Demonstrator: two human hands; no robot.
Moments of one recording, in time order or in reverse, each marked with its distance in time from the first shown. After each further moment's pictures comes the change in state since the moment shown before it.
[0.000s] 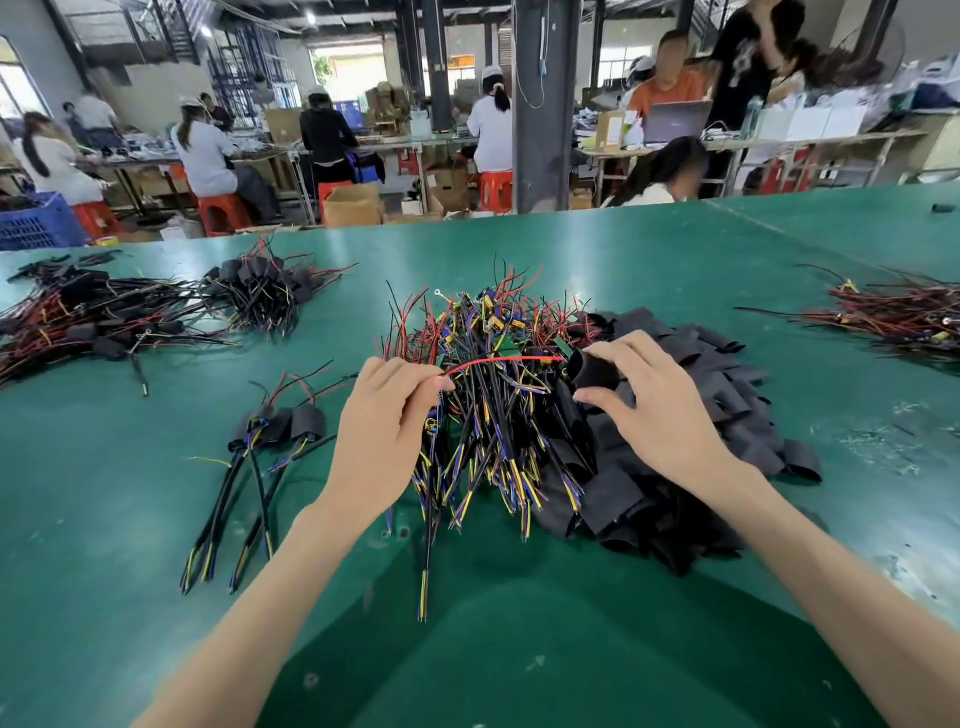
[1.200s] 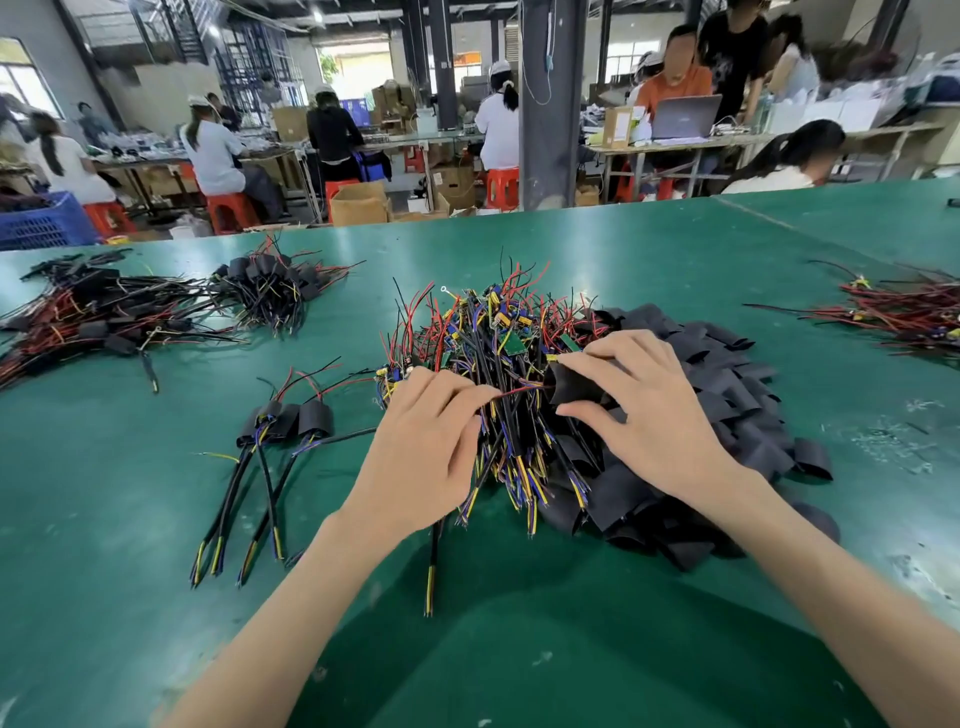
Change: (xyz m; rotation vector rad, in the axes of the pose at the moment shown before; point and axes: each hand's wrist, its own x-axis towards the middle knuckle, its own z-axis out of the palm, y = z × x) left_hand -0.012 0.006 0.012 0.214 -0.127 0.286; right_hand -0.004 -0.017 -0.001 -0.118 0.113 -0.265
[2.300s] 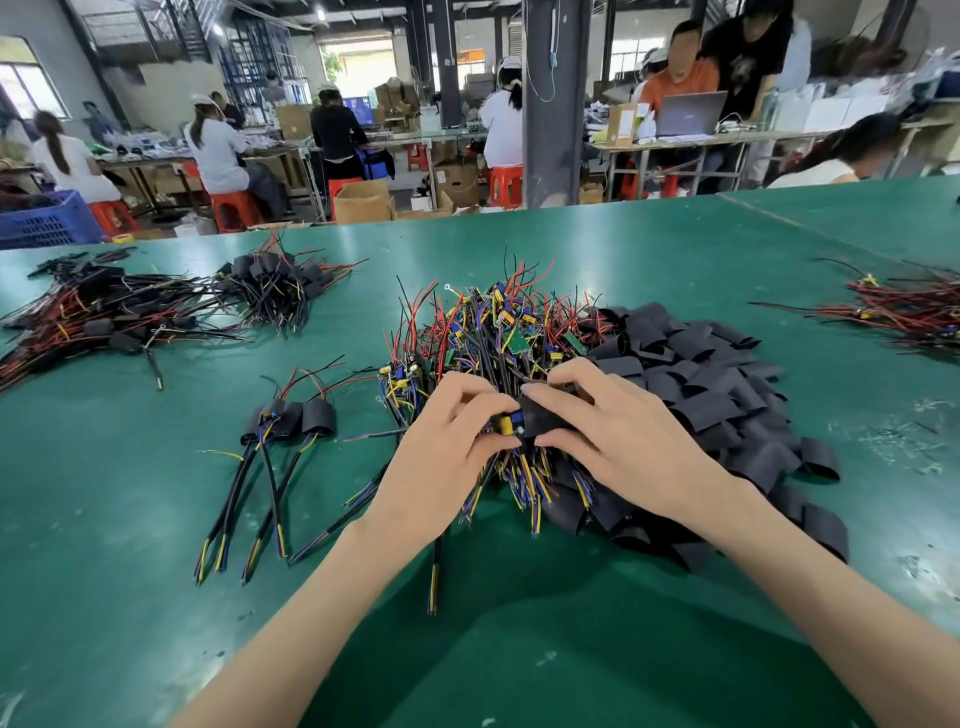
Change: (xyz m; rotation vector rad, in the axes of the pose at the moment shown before) left_hand 0.000 0.013 0.009 -0.265 0.016 -0.134; right_hand 0.003 -0.031 -0.007 -0.028 -0.250 -0.118
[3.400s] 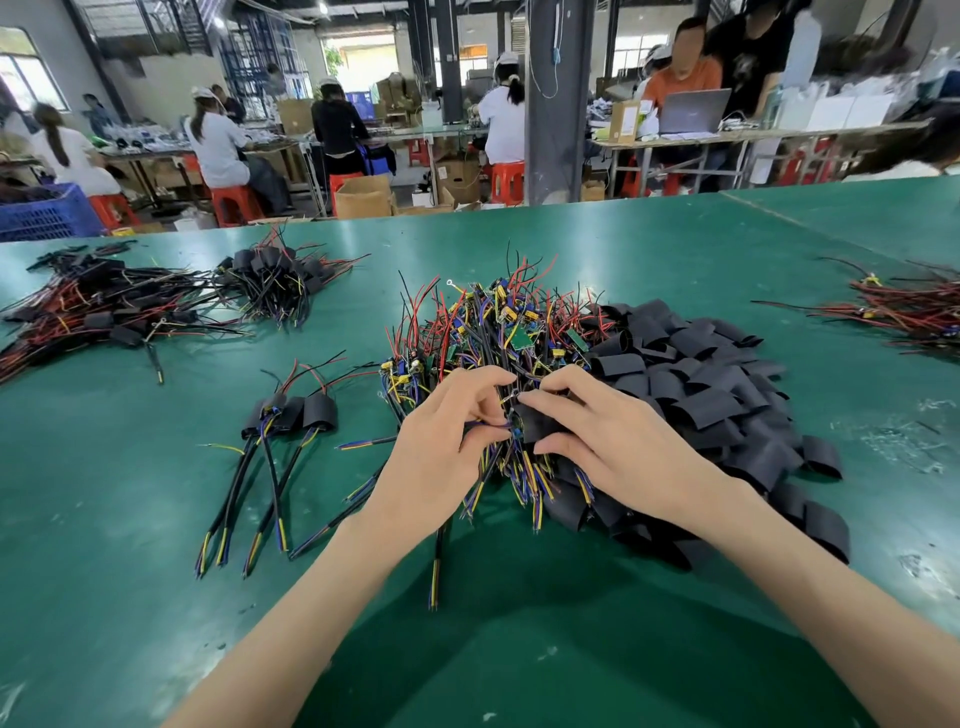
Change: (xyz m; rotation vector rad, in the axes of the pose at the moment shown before) left_hand -0.001 0.001 -0.001 -0.267 0.052 -0.103; right_hand -0.001 -0.008 -0.002 0.054 -0.115 -0.015
